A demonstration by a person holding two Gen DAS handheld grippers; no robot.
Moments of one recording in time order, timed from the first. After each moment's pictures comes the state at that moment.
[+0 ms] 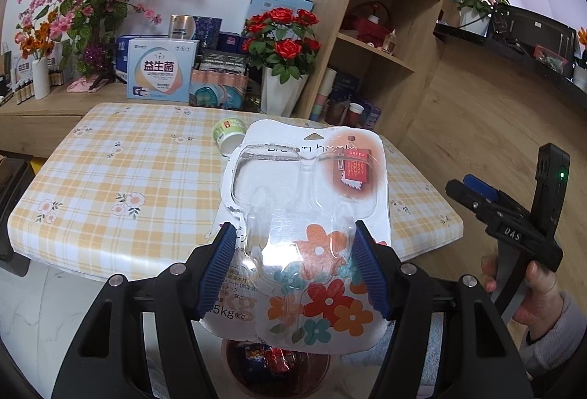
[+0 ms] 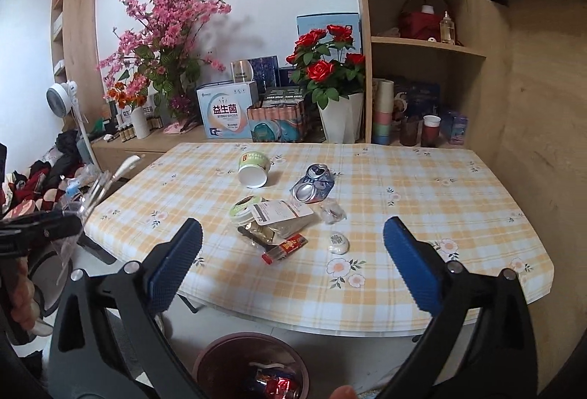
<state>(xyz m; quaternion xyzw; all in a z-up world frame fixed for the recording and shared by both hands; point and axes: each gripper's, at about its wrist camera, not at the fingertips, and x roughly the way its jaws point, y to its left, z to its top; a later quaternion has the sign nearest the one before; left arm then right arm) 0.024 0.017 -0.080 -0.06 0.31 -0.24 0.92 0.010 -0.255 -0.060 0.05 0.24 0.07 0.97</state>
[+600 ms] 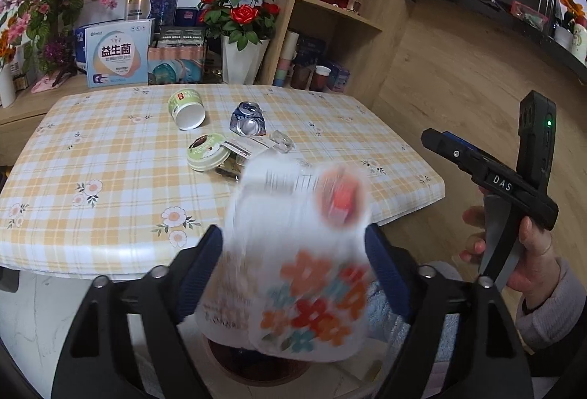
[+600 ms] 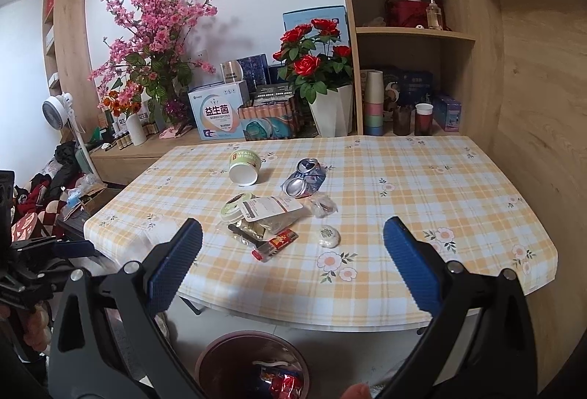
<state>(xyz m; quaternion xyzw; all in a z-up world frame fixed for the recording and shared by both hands) 0.022 -0.027 -0.104 -0.02 0.35 -0.30 0.89 0.009 -0.276 -0.071 0.08 0.24 0.06 0.97</state>
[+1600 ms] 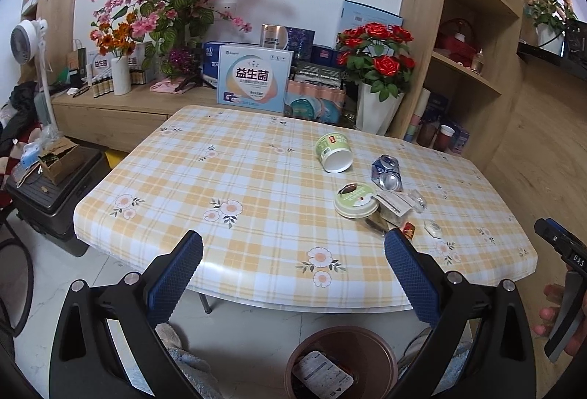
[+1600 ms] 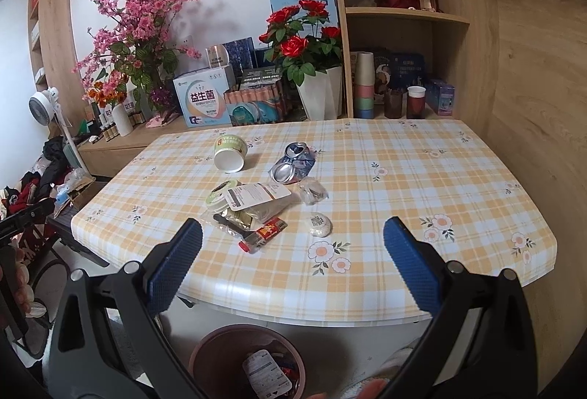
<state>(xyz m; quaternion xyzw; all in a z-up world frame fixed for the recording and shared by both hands) 0.056 0.072 -0.093 -0.06 0.30 -0.06 0.95 0.032 -0.274 -0.090 0.08 0.28 0.04 0.96</state>
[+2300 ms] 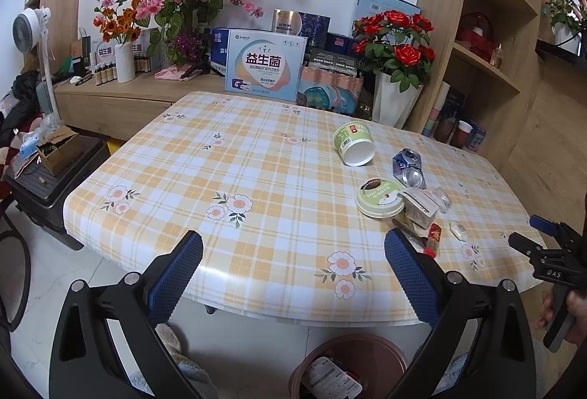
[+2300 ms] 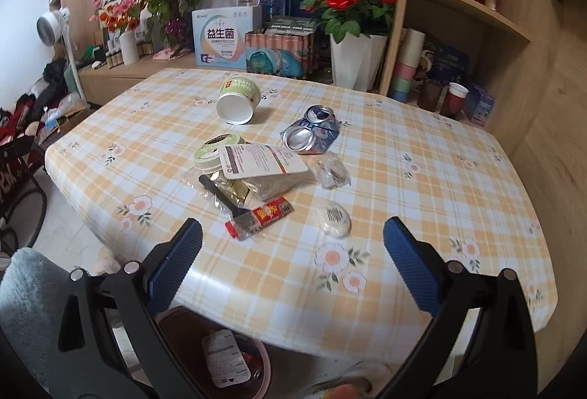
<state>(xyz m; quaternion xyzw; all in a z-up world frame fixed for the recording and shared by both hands) 0.100 0.082 -0.129 -0.07 0.31 -0.05 0.95 0.126 -0.228 -0.143 -0.04 0.34 0.08 0.94</state>
